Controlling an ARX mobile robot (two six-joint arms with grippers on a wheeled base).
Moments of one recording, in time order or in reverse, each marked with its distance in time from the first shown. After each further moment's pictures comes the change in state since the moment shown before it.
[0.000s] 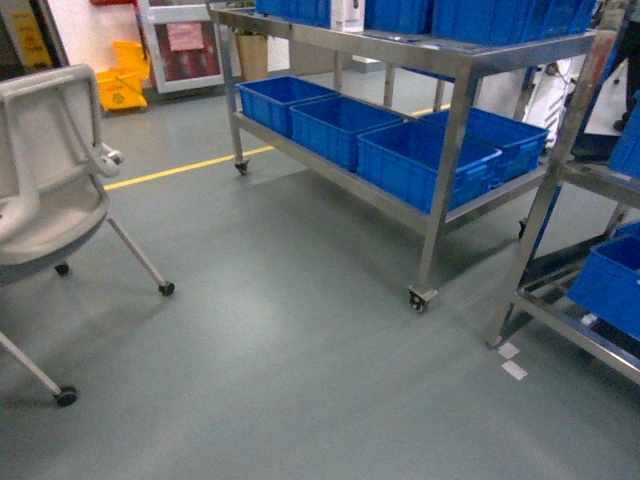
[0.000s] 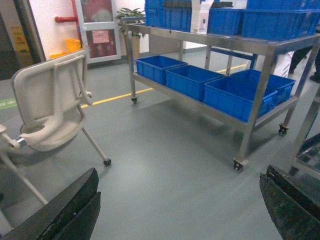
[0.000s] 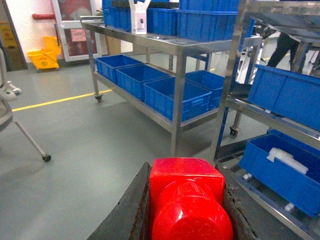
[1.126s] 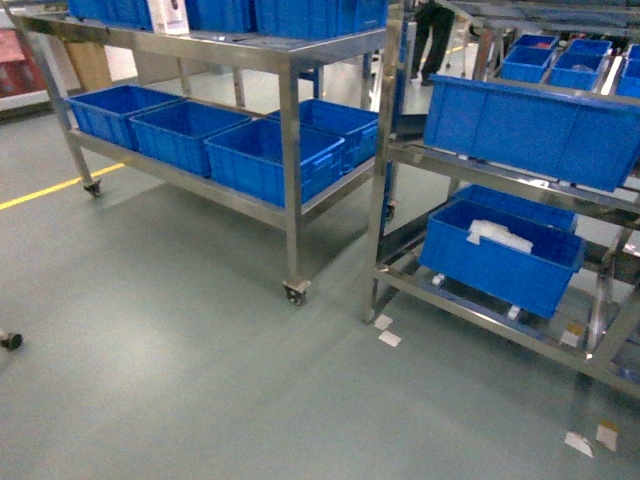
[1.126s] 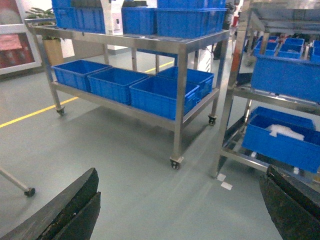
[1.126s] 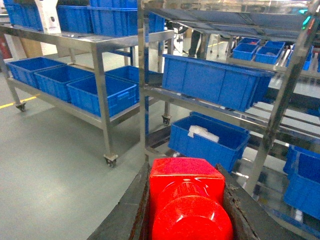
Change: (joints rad) left arm 0.000 0.000 0.000 0.000 0.000 0.000; right arm 0.000 0.000 0.000 0.000 0.000 0.000
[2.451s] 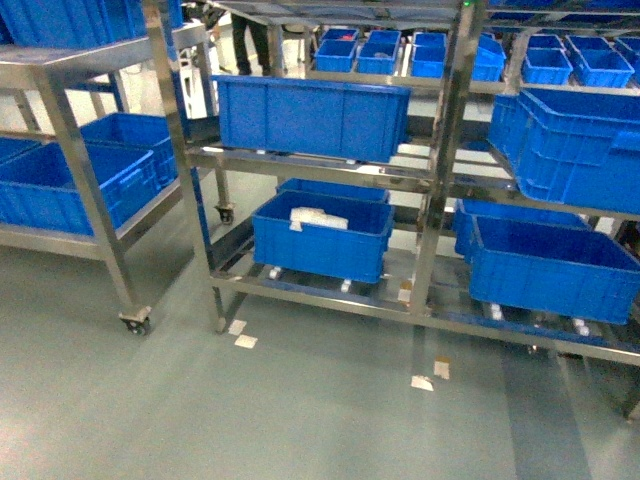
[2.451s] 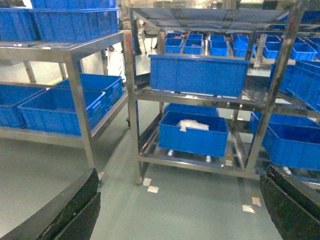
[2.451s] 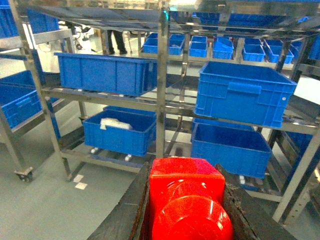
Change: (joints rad) left arm -0.001 0.000 0.000 0.000 0.000 0.000; right arm 0.000 0.000 0.000 0.000 0.000 0.000
